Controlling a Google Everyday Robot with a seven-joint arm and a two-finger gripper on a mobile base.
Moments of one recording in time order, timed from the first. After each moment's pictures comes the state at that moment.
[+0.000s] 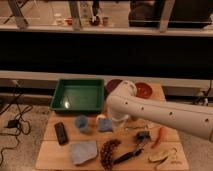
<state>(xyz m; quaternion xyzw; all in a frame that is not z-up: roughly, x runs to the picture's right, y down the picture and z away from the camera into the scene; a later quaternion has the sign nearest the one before) 0.036 0.180 0.718 -0.30 -0.10 -0.15 0.94</state>
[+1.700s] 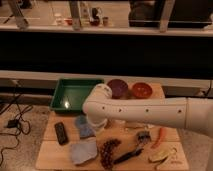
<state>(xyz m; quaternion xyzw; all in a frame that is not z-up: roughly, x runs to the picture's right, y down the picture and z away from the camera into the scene) -0.058 0.195 0.714 -0.30 -0.13 -0.22 0.92</state>
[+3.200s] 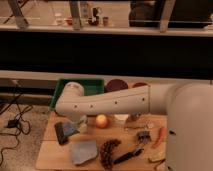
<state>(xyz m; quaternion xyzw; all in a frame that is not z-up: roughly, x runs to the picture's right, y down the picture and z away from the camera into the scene) -0.138 0.172 0.731 -0.27 -0.10 -0.27 0.92</state>
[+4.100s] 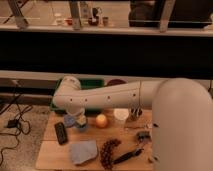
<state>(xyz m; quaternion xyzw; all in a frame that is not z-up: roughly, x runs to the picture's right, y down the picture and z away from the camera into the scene) -0.138 0.146 0.762 -0.26 -0.07 -0.27 0.92</state>
